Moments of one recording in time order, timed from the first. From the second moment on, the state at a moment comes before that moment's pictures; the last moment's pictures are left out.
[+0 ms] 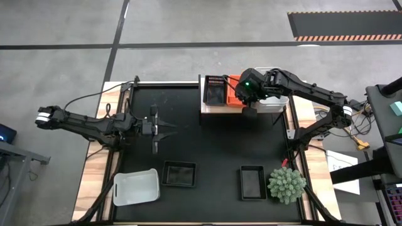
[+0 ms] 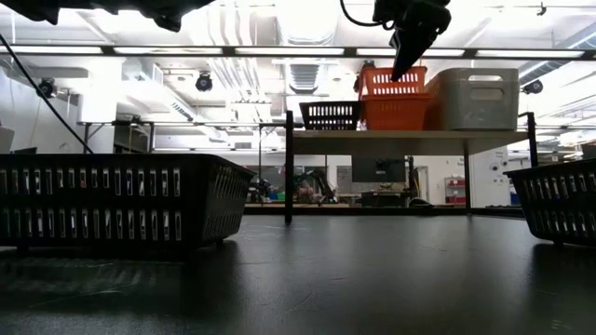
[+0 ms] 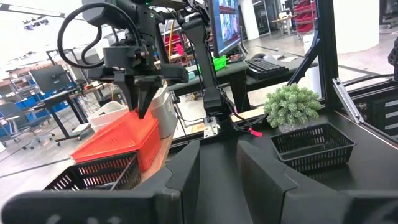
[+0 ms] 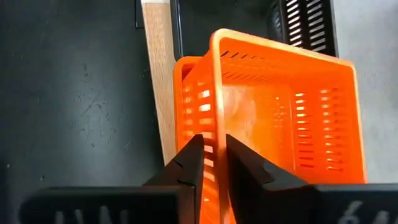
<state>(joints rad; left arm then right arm) -0.13 0.80 0.52 0.34 -0.17 0.30 -0.35 1.45 1.54 -1.16 0.11 -0.31</state>
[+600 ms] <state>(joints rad) -0.13 0.80 0.52 0.34 -0.17 0.30 -0.34 1.46 1.61 -1.09 0.10 -0.29</state>
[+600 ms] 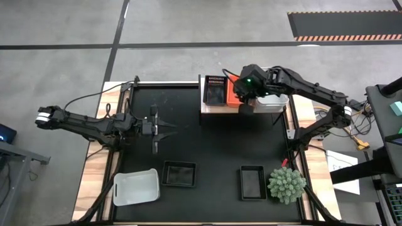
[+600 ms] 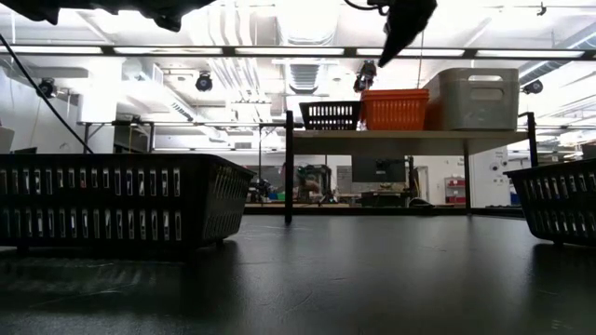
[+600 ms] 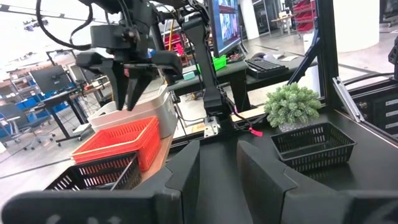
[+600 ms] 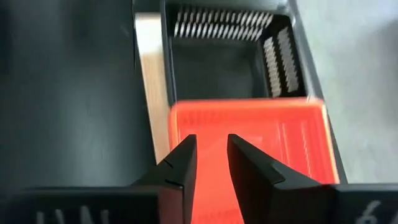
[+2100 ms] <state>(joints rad) -0.13 0.85 0.52 0.39 -0.17 0.30 0.03 1.57 1.70 -1.12 -0.03 -0.17</state>
